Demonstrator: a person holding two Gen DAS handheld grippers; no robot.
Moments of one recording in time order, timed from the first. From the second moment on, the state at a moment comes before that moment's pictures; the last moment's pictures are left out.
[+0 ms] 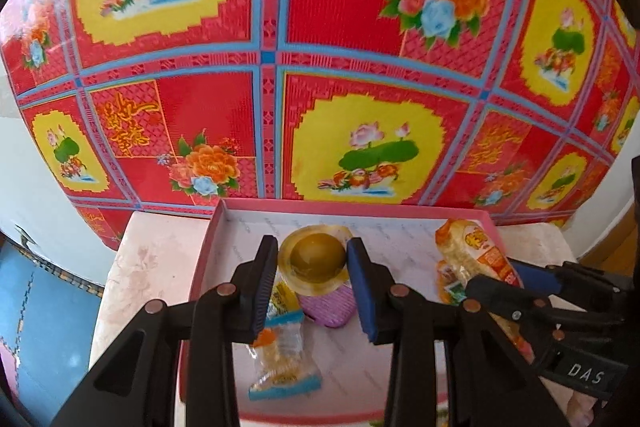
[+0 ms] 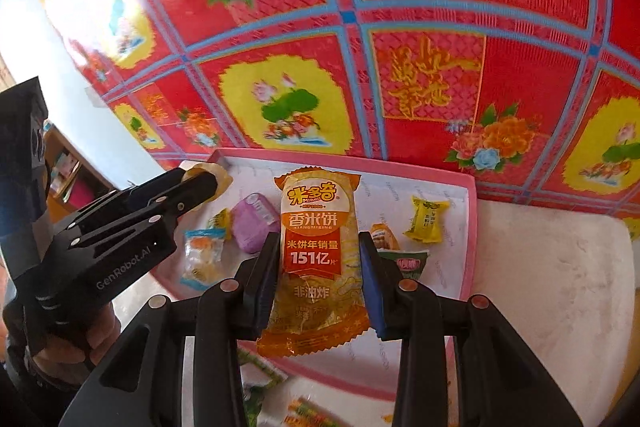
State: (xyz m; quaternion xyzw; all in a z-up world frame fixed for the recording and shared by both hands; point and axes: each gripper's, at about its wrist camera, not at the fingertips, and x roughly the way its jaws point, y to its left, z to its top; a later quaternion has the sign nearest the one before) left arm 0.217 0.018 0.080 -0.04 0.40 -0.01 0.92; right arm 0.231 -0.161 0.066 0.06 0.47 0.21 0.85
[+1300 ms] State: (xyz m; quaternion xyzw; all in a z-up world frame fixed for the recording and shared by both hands) left arm 0.272 0.014 0.007 -0.06 0.45 0.01 0.89; right arm 0.269 -0.129 0.018 0.04 0.49 0.24 0.84
